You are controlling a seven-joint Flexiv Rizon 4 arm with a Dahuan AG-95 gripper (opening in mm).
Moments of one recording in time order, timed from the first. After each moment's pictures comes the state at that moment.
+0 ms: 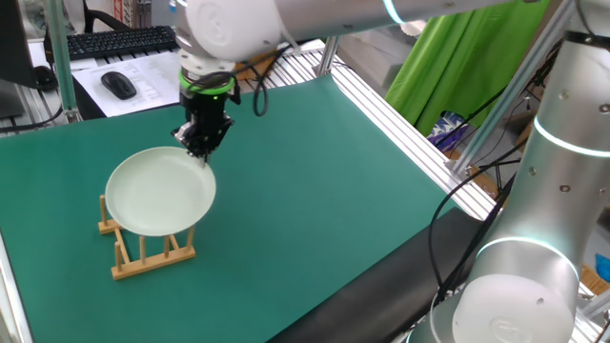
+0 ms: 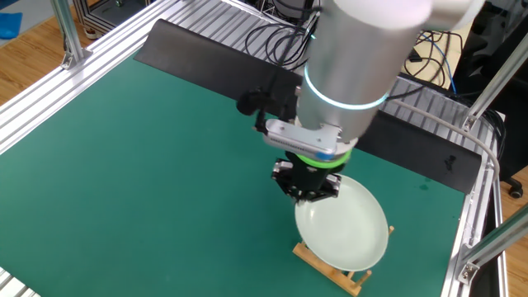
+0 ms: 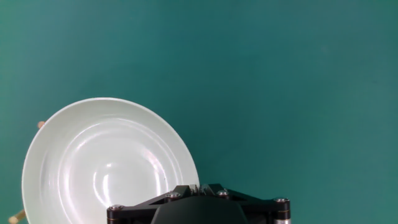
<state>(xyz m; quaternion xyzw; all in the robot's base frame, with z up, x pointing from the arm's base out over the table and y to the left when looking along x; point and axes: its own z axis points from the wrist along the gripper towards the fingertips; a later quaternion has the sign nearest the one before) 0.540 0.159 0.156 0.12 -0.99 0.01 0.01</state>
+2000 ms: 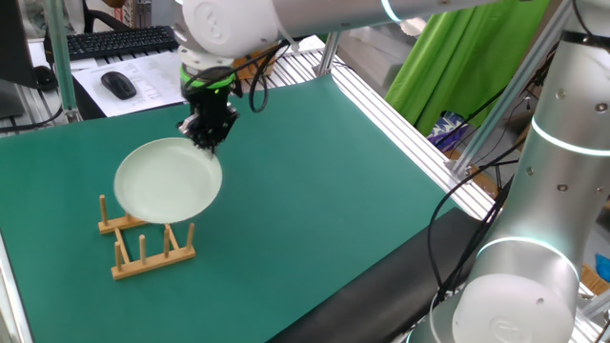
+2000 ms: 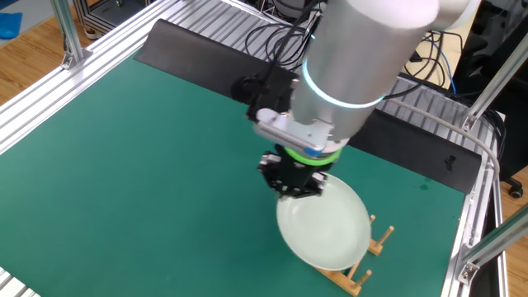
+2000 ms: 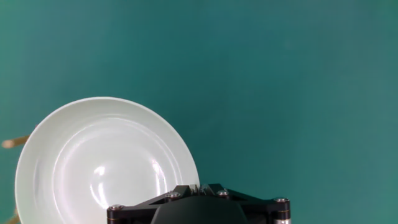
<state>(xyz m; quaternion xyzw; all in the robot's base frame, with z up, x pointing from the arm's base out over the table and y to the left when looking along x) 0.560 0.127 0.161 0.11 -0.99 0.05 0.02</state>
